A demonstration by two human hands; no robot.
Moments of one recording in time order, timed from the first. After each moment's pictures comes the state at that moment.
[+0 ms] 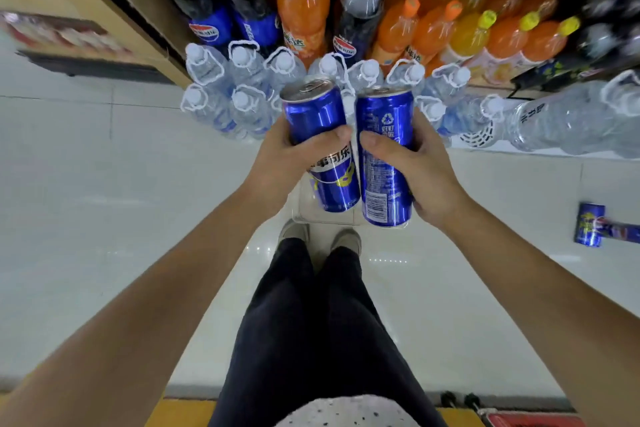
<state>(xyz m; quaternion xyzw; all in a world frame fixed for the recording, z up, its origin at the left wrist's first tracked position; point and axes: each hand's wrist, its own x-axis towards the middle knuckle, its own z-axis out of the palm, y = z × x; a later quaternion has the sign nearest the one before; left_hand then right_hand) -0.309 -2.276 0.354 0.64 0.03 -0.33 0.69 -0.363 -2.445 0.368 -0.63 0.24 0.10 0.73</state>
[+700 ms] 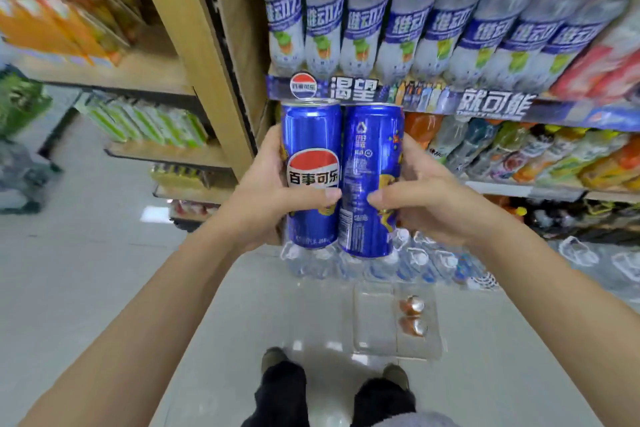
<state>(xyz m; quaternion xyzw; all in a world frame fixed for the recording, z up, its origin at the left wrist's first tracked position) -0.228 -2.097 0.689 0.63 -0.15 -0.21 0.73 -0.273 -2.301 0.704 -0.58 -0.04 0.17 0.80</state>
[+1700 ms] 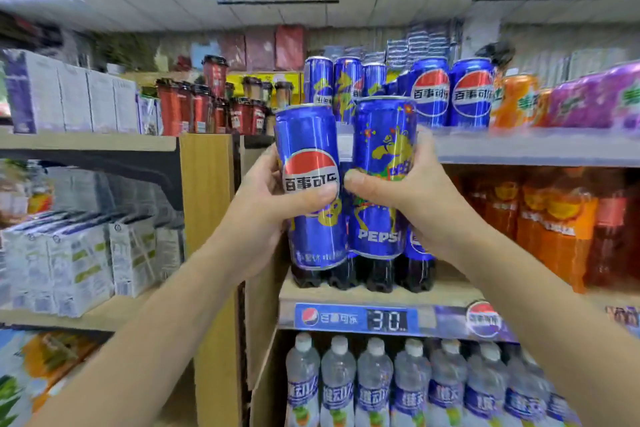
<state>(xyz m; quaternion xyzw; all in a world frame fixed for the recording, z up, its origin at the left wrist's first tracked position) -0.067 -2.103 1.040 0.57 -0.42 0.06 0.71 -0.105 -2.284 1.054 -0.68 -0.21 -0.29 0.64</state>
